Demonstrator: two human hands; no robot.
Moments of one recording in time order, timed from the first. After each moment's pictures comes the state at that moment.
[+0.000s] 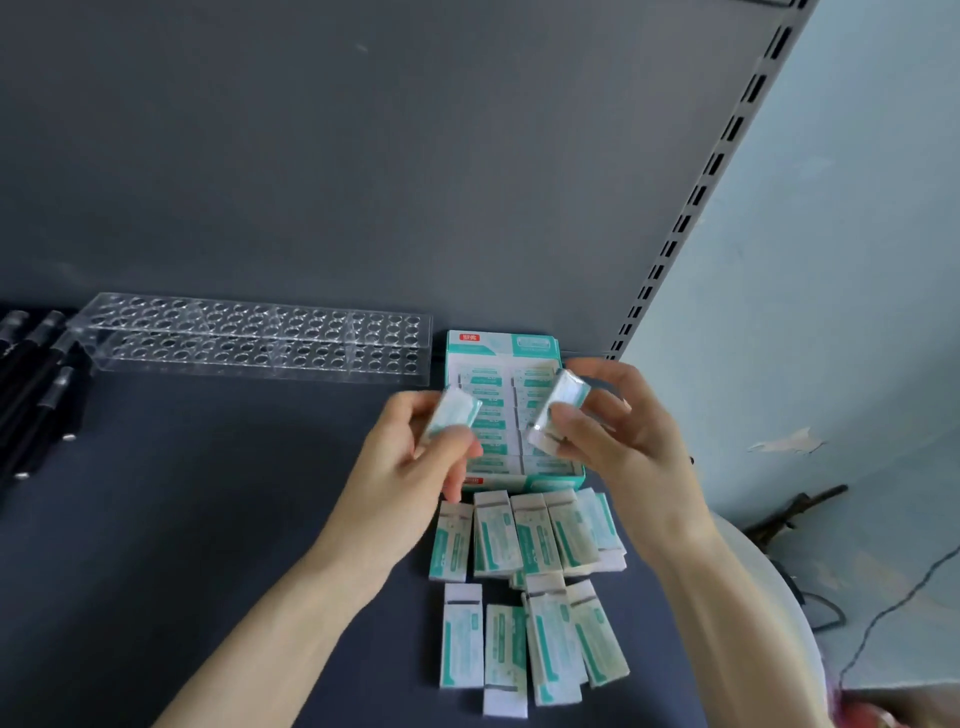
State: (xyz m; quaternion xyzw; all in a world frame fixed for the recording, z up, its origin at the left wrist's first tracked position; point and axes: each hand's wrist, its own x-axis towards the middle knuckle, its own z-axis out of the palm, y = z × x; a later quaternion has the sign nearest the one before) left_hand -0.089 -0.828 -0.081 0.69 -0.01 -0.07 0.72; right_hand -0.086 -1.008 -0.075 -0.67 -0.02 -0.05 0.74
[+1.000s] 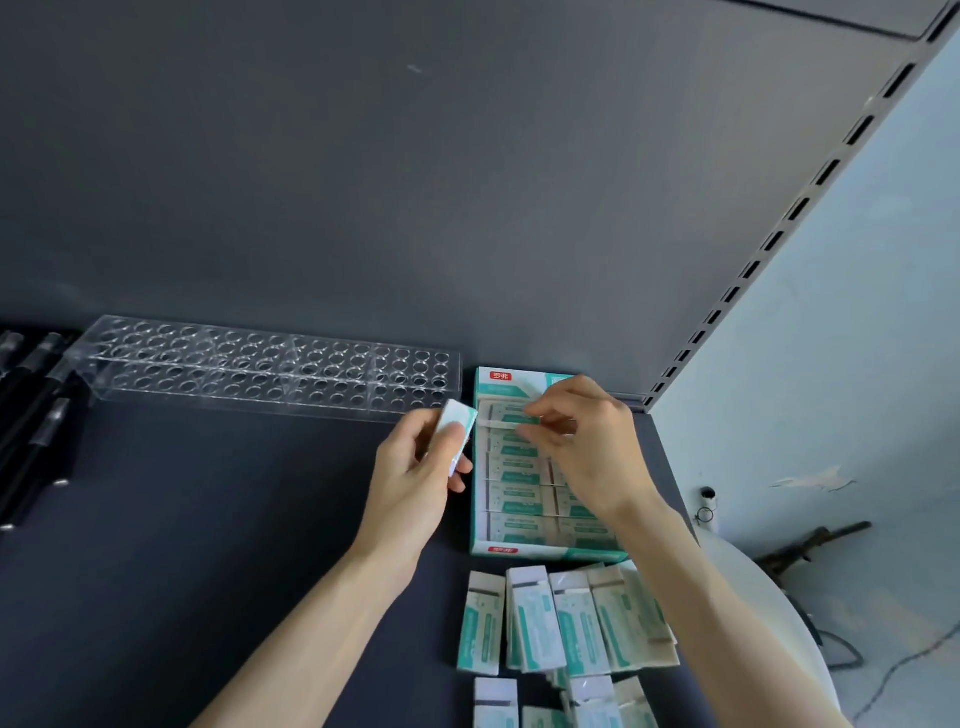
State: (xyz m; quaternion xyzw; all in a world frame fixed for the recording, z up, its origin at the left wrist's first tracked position) left_hand -0.023 -0.825 -0.125 0.65 0.07 -0.01 0.76; right_hand 0.008 -0.989 -0.109 -0.92 -0.06 -0.11 0.36
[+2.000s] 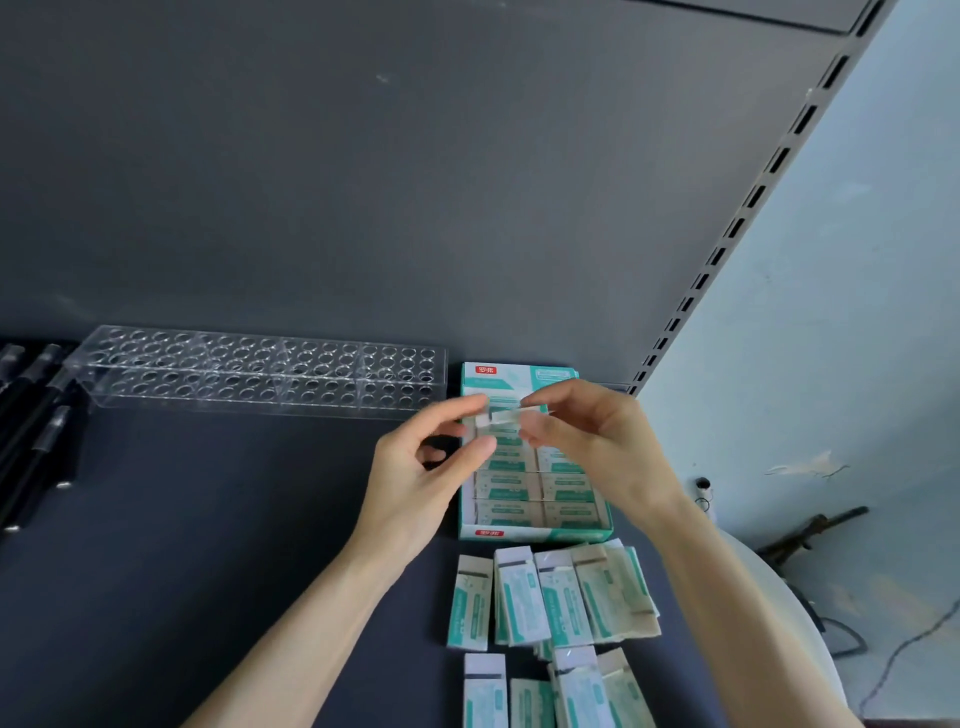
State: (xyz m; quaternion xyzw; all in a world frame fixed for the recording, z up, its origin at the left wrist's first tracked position) left_hand -0.032 -0.826 -0.123 0.72 -0.07 0.03 0.69; right_hand -0.019 -1.003 -0.084 -0.78 -0.05 0.01 0.62
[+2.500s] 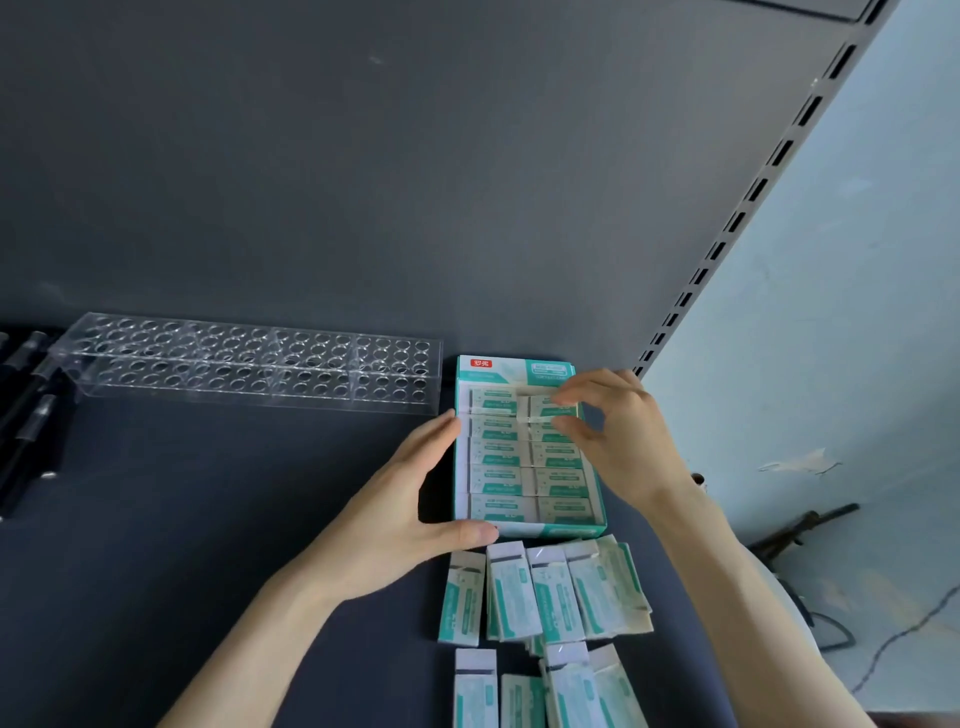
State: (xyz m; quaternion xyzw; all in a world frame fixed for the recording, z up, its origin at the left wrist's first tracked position) left_hand -0.043 -0.800 -0.127 0.82 -0.18 -0.14 0.53; right_hand -0.002 -1.032 -0.106 -0.96 -0.07 -0.12 0.25
